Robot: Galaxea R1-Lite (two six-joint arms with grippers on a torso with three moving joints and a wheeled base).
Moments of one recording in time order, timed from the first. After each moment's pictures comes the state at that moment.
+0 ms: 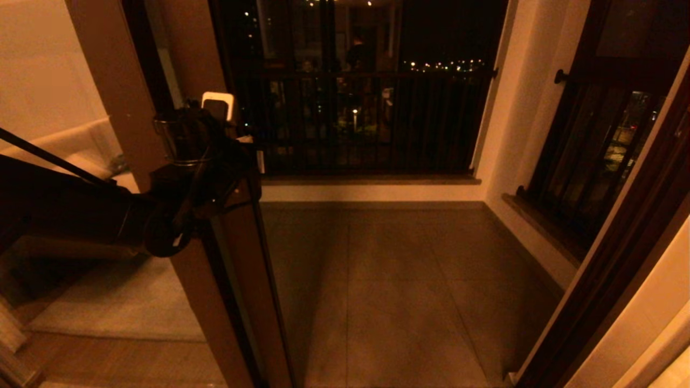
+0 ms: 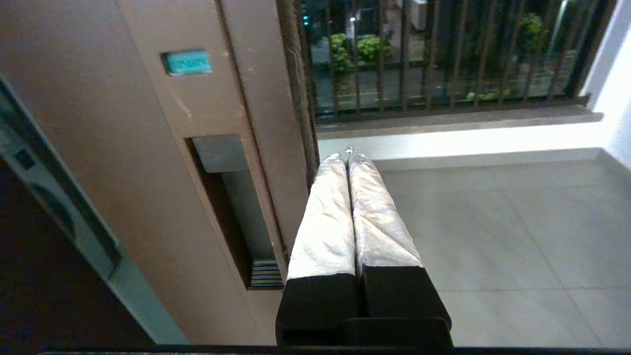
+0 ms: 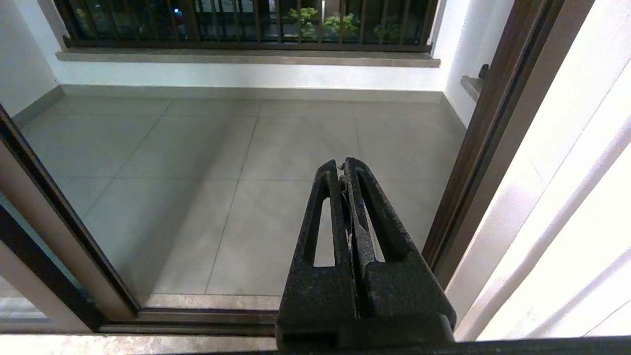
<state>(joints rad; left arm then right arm) -0.30 1.96 -1.21 -0.83 0.36 0.11 0.00 0.00 0.00 0.01 0.03 -0.05</state>
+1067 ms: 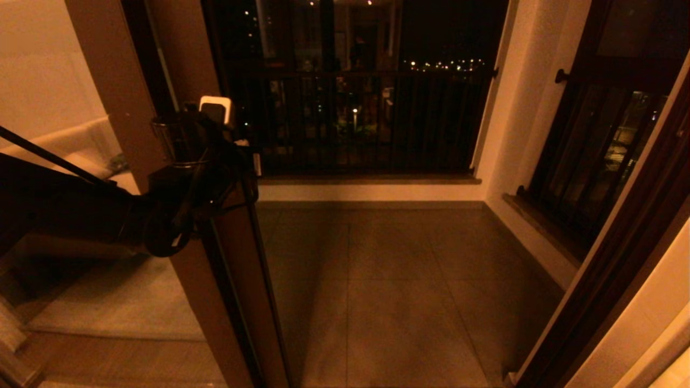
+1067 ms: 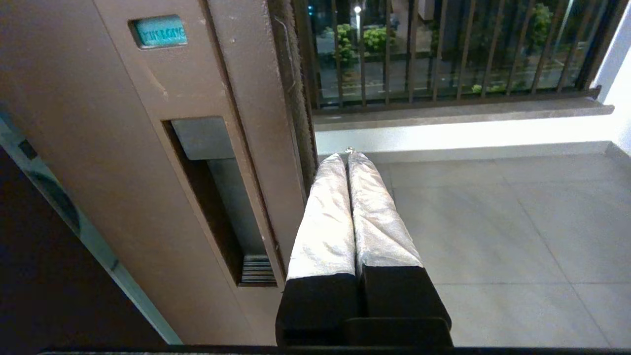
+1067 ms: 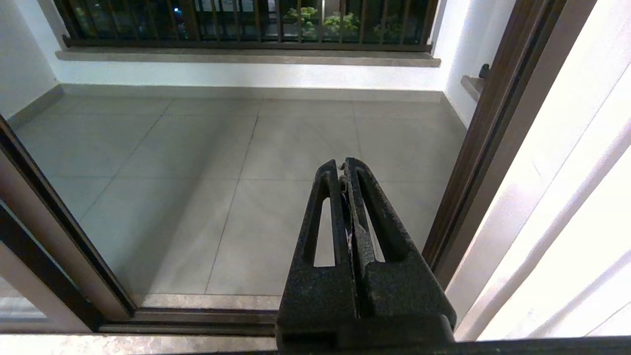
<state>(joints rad) -0.29 1.96 -1.20 -0.84 0.35 0.11 0.00 0.00 0.00 0.01 0.03 -0.05</state>
